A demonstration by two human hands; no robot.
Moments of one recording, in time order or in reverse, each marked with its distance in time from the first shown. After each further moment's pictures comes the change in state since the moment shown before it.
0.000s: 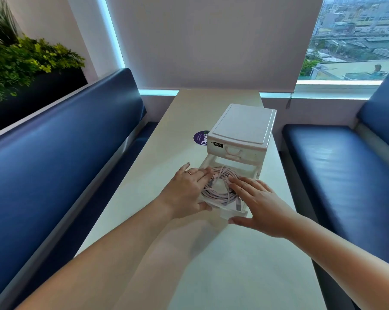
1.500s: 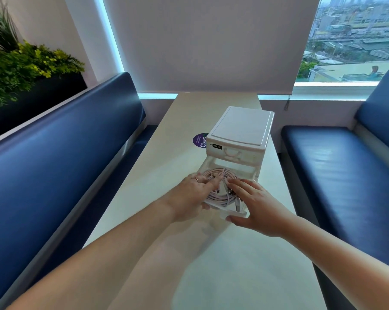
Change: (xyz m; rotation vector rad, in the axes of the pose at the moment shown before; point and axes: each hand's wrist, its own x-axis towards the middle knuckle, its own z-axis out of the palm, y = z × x) left_hand 0.004 0.006 0.000 -0.237 -0.064 0.118; right_hand 0.006 -0.003 0.004 0.111 0.088 0.010
